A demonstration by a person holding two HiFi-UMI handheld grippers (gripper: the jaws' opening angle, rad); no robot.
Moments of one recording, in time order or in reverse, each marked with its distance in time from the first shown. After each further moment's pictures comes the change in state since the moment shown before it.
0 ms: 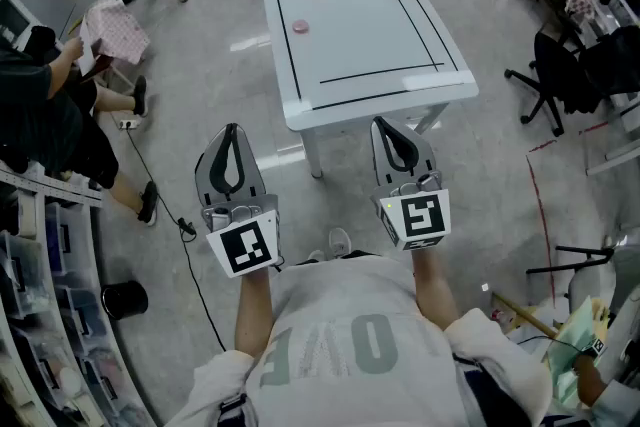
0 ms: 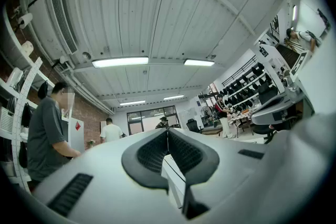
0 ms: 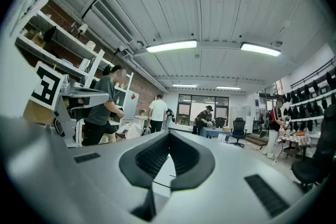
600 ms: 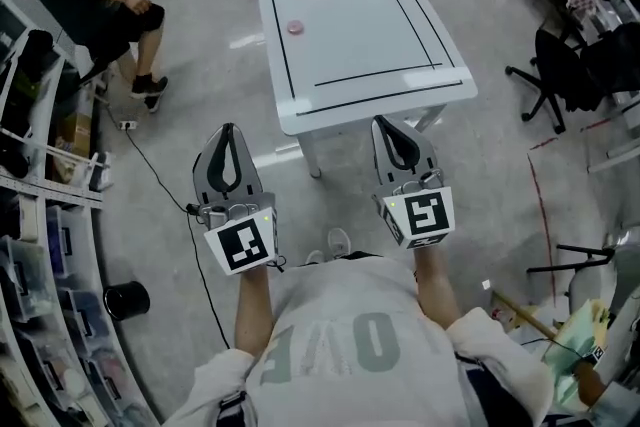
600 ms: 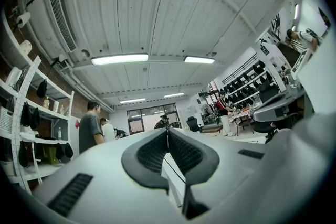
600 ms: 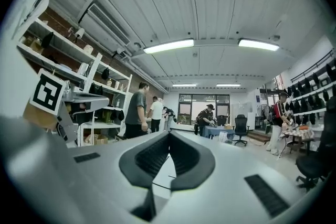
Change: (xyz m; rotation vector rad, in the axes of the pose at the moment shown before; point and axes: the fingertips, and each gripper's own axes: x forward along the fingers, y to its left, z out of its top) left arm 0.021 -0.010 -0.009 -0.001 0.030 0.005; right arm 0.010 -0.022 -0.006 0.042 -0.005 0.020
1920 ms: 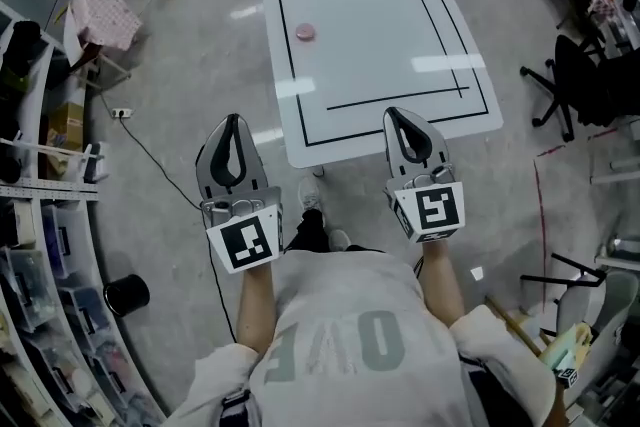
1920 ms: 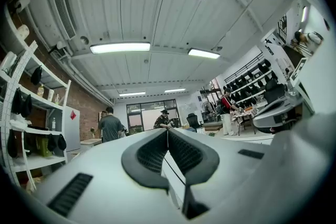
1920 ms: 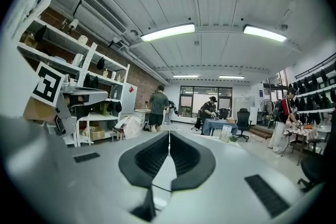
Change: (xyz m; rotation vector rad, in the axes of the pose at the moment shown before) left arm 0.134 0.014 -0.062 -0.043 0.055 -0.005; right arm 0.137 -0.057 -0.043 -0.007 0.094 0.020
